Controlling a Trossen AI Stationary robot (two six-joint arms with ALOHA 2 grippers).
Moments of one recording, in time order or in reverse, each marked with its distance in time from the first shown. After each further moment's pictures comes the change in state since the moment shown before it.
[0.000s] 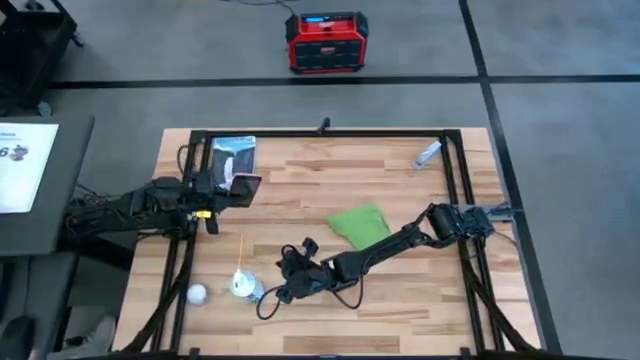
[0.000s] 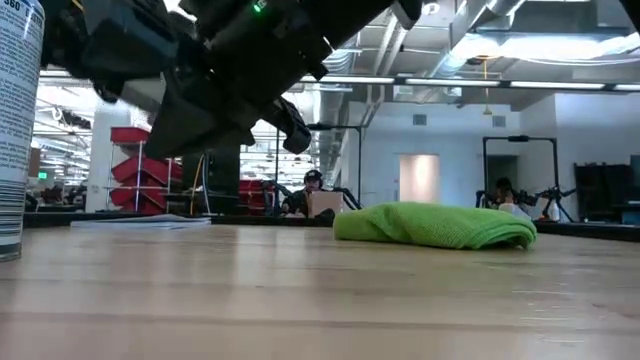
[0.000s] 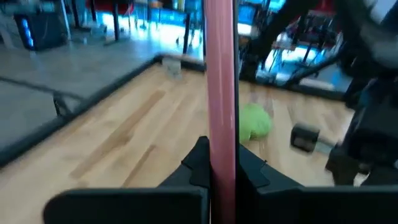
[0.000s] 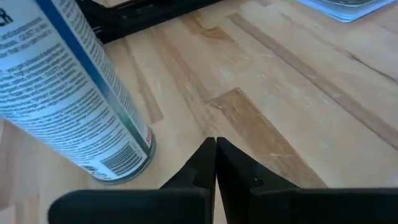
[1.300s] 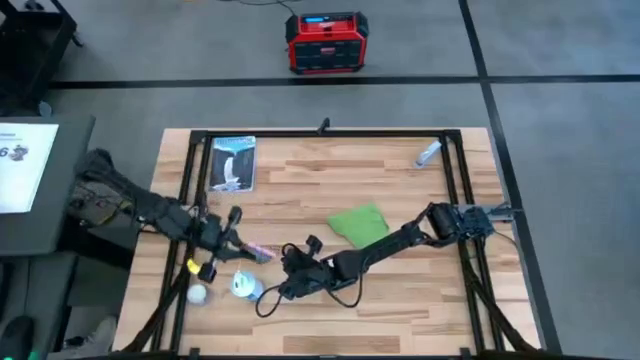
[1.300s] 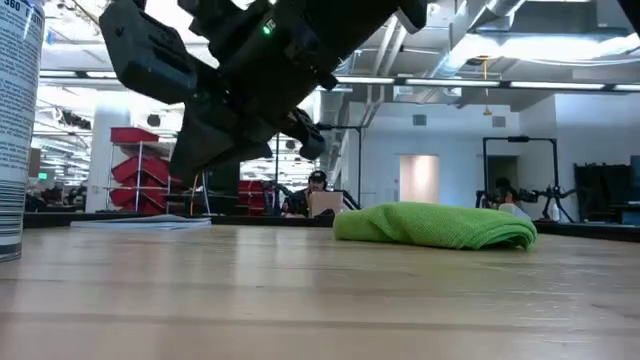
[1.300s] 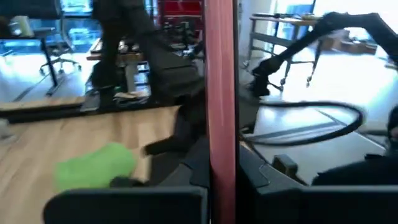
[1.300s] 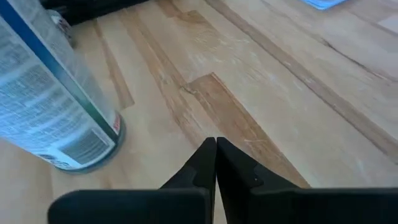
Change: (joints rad) left arm -0.744 0.615 0.118 0.566 -0.180 0.118; right arm 0.003 -0.002 0.000 -0.103 0.028 0.034
